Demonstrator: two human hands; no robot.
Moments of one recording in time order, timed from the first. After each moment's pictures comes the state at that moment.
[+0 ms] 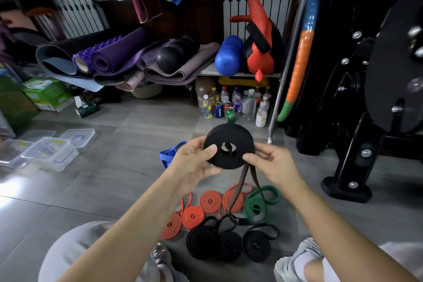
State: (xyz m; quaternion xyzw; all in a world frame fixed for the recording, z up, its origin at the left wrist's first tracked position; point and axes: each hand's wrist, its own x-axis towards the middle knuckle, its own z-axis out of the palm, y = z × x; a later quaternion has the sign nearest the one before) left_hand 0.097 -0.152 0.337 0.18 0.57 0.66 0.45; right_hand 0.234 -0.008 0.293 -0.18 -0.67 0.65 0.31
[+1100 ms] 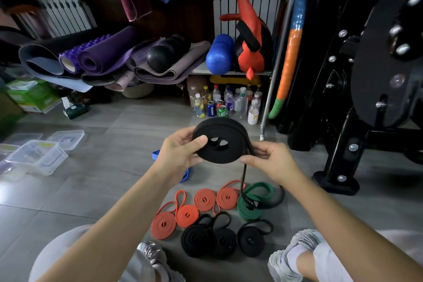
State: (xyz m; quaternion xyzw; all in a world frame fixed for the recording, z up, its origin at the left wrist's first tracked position) left_hand 0.084 -0.147 0.341 0.26 0.56 0.69 0.38; right_hand 0.246 0.002 0.298 -0.19 -0.75 0.57 0.27
